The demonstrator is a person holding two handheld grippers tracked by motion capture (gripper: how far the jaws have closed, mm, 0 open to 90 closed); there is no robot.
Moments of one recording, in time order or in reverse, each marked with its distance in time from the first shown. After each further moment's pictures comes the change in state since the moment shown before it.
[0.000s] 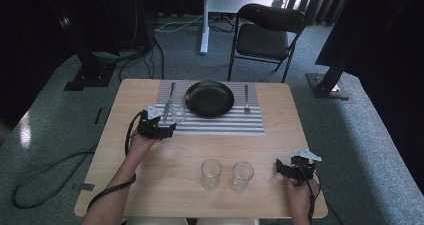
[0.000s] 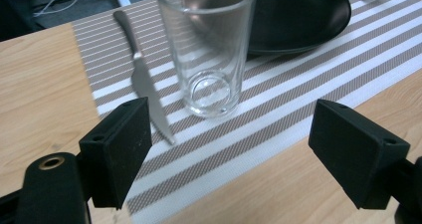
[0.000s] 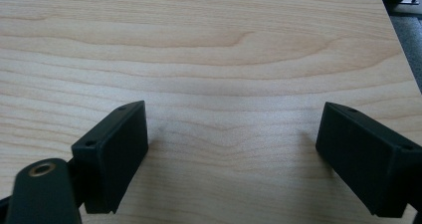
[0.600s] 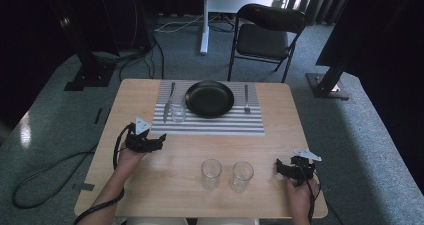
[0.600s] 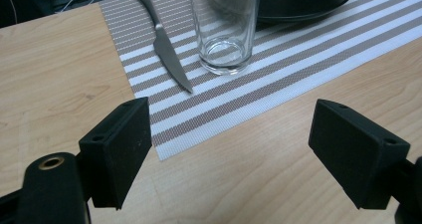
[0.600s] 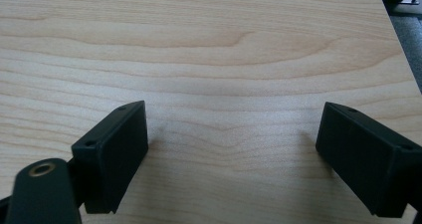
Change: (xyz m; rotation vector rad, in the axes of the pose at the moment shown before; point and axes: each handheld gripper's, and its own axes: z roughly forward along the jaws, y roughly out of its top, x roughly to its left) left arm 0.003 -0.036 -0.035 -0.018 0.030 -0.001; right arm 0.000 0.000 0.000 0.000 0.000 0.000
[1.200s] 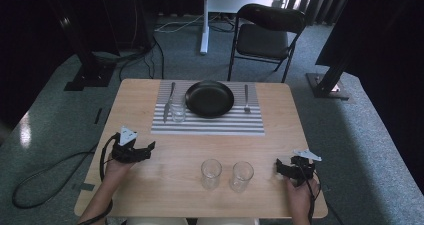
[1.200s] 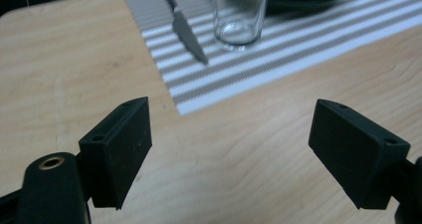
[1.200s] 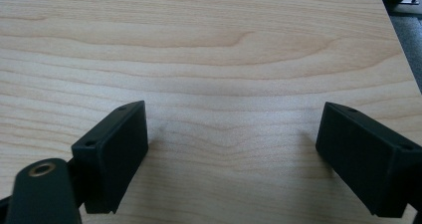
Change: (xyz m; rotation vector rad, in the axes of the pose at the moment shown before) left arm 0.011 -0.033 -0.035 -0.010 0.013 -0.046; right arm 0.000 0.000 0.000 0.000 0.000 0.000
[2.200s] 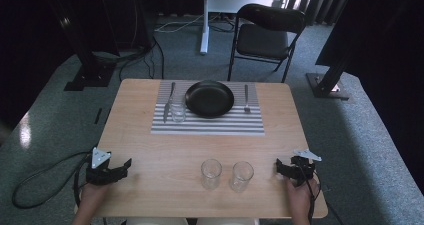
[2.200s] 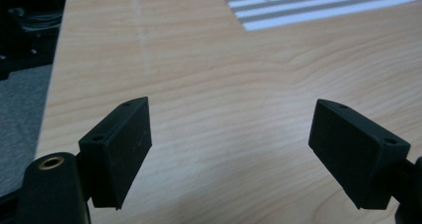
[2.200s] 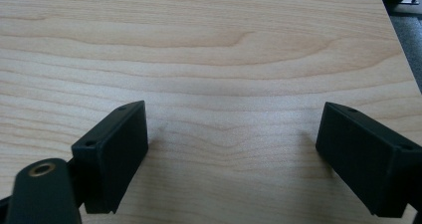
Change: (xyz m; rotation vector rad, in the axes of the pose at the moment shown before) left arm 0.031 -0.069 -0.047 0.038 0.110 -0.102; right arm 0.000 0.000 0.000 0.001 0.000 0.001
